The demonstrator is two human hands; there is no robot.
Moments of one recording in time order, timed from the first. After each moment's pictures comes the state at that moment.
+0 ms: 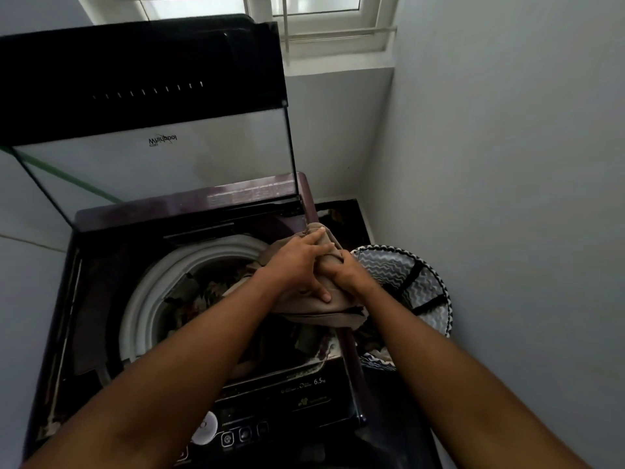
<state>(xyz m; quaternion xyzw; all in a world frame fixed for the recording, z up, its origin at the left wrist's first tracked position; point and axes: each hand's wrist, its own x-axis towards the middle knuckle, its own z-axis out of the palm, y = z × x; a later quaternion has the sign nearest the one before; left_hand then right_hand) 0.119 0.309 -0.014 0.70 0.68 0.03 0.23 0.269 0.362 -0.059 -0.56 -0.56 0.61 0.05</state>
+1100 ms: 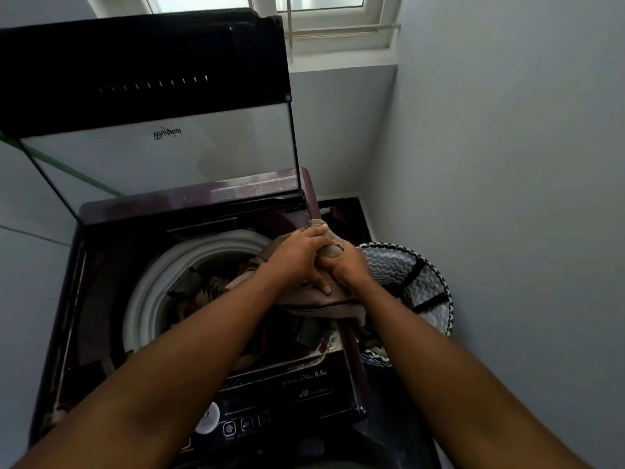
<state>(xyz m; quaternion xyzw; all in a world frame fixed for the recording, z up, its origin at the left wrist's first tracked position) 0.119 0.304 -0.015 0.69 0.68 0.09 0.23 0.256 0.353 -0.047 -0.59 -0.65 0.48 0.06</state>
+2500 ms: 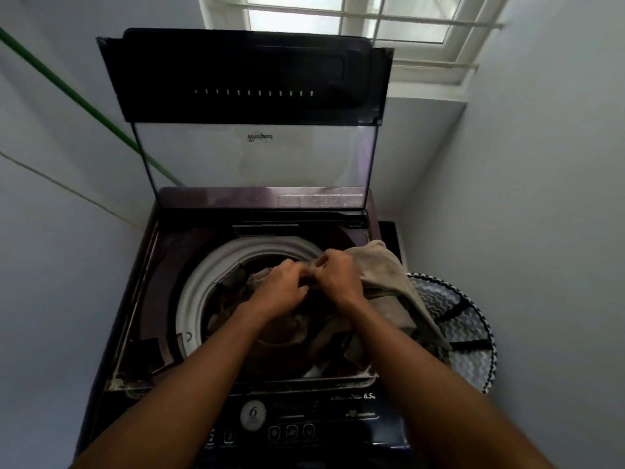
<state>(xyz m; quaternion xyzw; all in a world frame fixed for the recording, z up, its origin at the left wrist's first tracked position) 0.028 0.201 -0.025 0.50 0.80 0.17 0.29 0.138 0.293 -0.014 -0.50 -0.77 0.38 0.08</state>
